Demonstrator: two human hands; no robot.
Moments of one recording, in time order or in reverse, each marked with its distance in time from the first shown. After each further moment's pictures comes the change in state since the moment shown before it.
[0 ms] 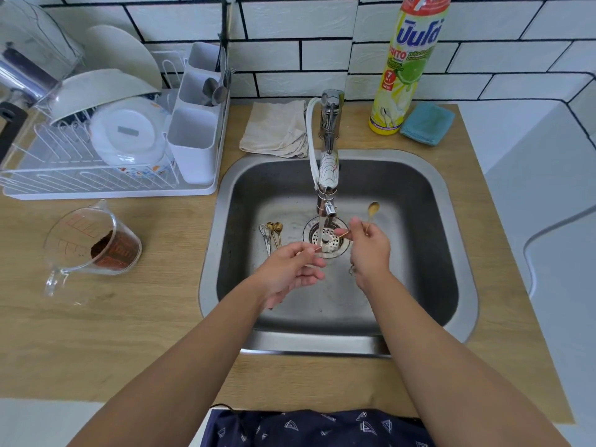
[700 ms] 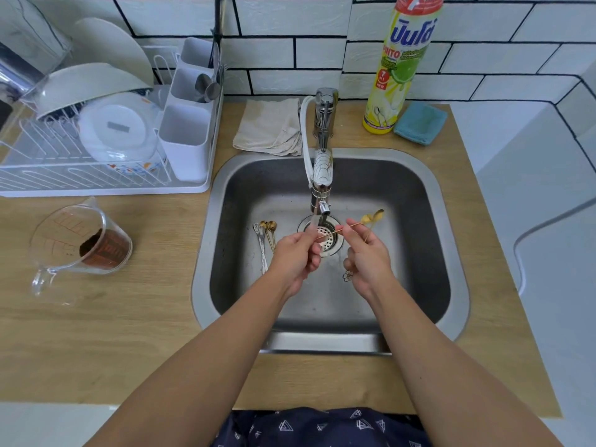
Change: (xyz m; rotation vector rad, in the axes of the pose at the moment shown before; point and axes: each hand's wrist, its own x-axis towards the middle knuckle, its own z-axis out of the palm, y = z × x) left_hand 0.029 0.000 0.033 -0.195 0.190 0.058; right_hand -0.008 0.001 -0.019 0.260 -0.164 0.177
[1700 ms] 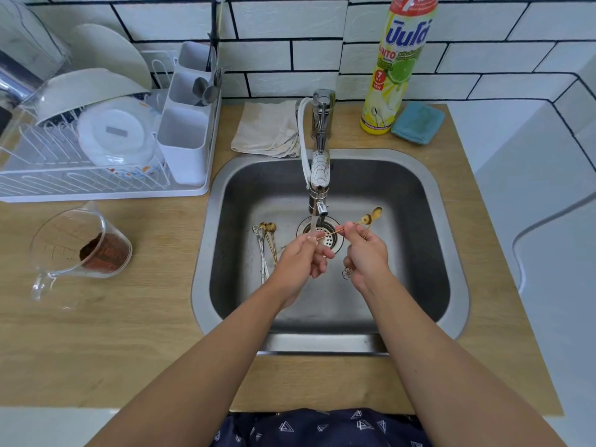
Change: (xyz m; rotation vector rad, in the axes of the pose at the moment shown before) left_hand -0.011 -0.010 -0.001 0.271 -0.102 0.205; right_hand 0.000 -0.006 0.010 -0.122 0.127 0.005
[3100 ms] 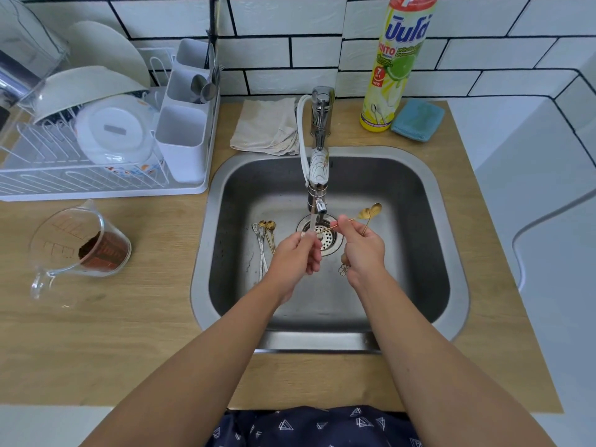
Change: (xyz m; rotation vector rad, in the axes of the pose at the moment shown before) left_hand -0.002 0.007 -0.005 0.112 0.063 -0.036; right_hand -0.015 -0.007 0.010 0.102 -0.011 -0.043
